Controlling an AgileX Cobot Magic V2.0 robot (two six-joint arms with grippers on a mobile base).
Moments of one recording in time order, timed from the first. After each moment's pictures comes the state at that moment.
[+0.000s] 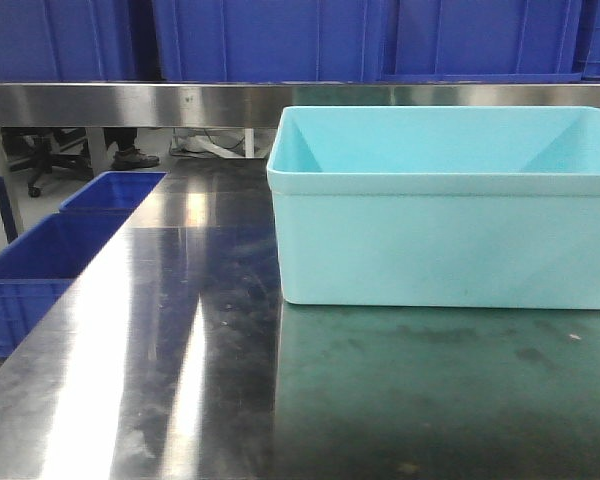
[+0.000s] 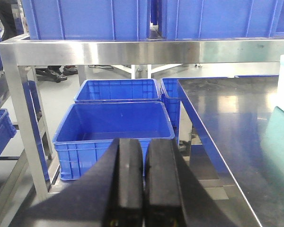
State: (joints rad) left arm -0.09 -0.01 0.01 0.01 0.13 -0.02; right arm -0.08 -0.01 0.03 0.10 0.02 -0.06
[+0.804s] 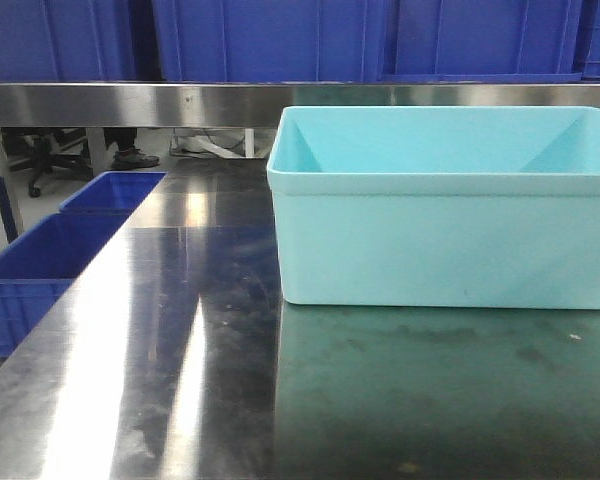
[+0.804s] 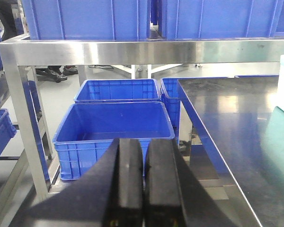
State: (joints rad) left arm -0.09 -0.01 0.01 0.01 0.13 -0.02; right arm -0.08 -0.01 0.03 0.10 0.02 -0.06
